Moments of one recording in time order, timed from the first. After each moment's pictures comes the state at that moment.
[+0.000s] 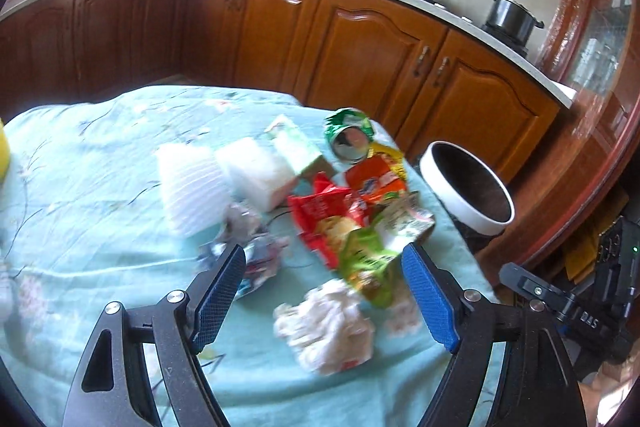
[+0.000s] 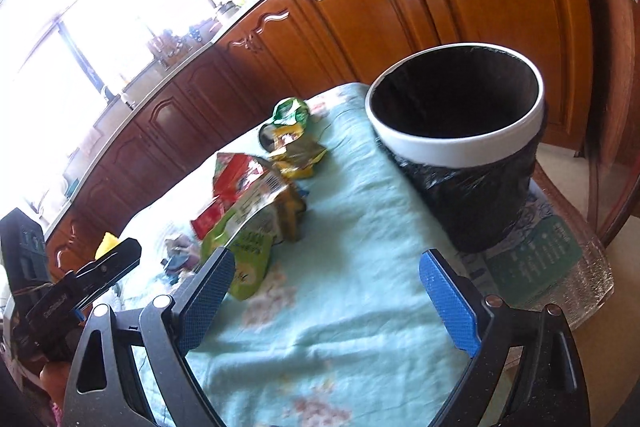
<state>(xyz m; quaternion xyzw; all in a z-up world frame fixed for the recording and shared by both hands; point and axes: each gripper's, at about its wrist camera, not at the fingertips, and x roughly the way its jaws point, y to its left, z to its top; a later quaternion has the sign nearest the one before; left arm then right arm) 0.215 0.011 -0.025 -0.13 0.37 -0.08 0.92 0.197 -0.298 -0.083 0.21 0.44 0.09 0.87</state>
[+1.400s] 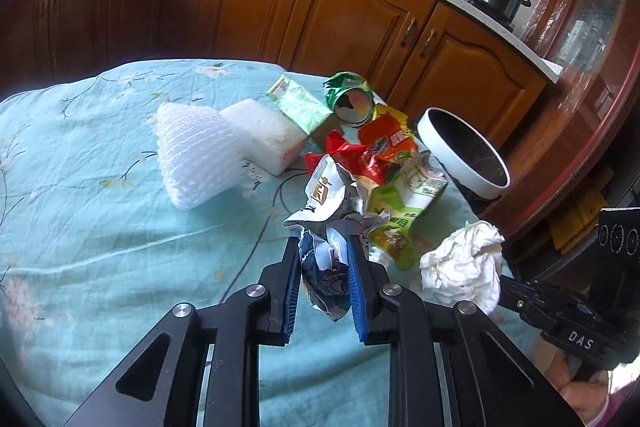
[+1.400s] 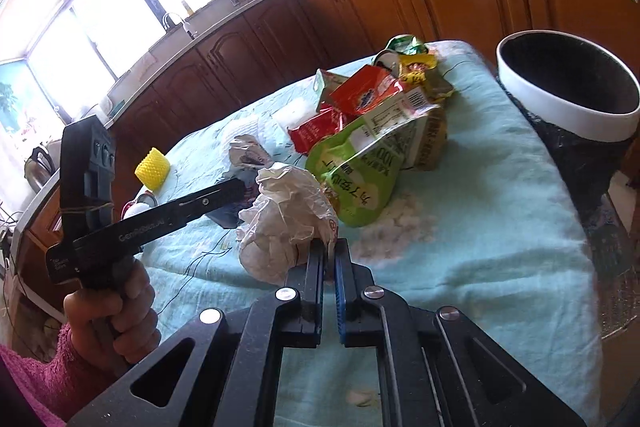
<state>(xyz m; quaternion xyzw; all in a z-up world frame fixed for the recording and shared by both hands) 0.215 0.032 -0.035 -0.12 0.40 -0.14 0.90 0.177 -0.219 -0.086 0.15 0.47 0.21 0.84</state>
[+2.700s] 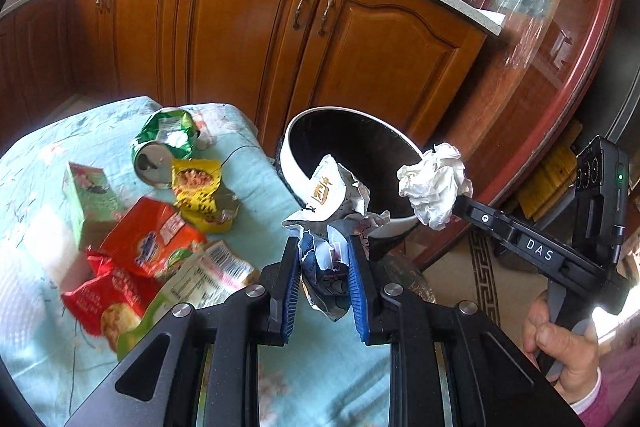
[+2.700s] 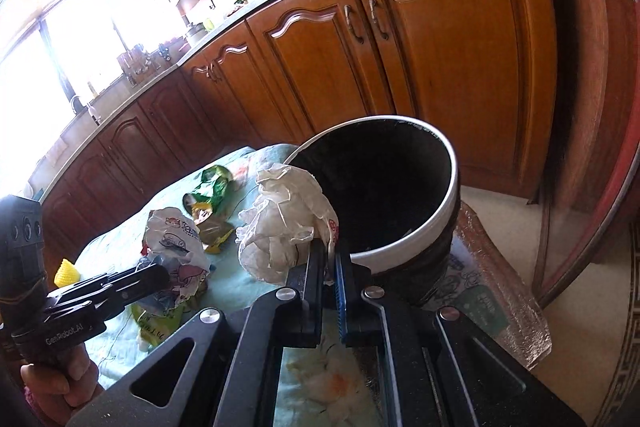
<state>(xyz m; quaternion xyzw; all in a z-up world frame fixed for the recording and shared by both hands) 0.334 -0.132 -0.022 -0.05 0.40 -0.24 0.88 0.242 -0.392 -0.065 0.16 0.41 0.02 0.90</state>
